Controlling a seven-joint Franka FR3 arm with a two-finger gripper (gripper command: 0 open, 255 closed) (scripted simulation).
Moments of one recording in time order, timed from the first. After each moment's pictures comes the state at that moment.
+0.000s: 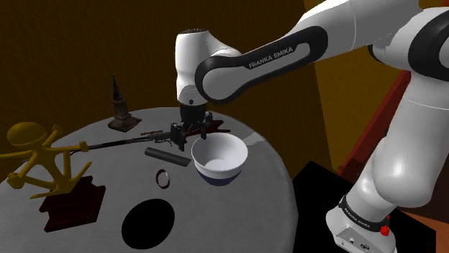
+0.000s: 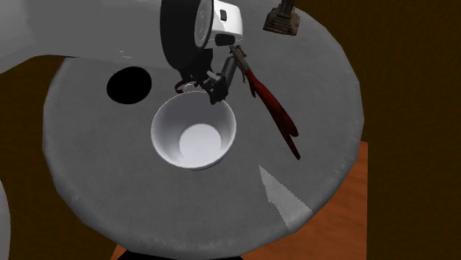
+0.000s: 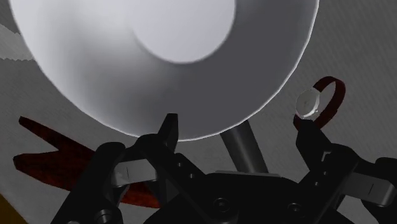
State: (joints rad) arm 0.14 0.15 0.48 -1.90 -0.05 2.06 0.58
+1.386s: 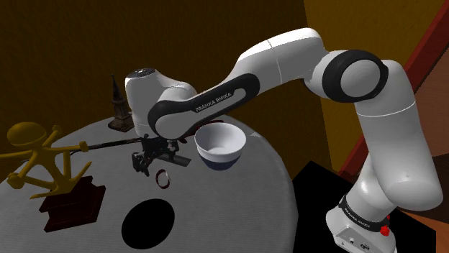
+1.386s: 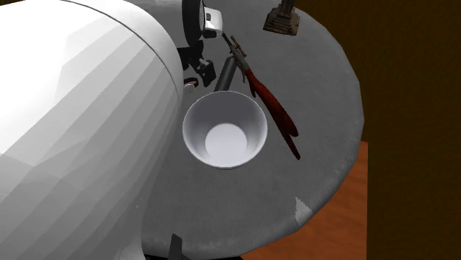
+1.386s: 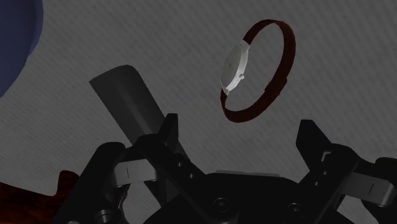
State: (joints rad) arm 0.34 0.62 0.43 -1.47 -0.29 2.04 0.79
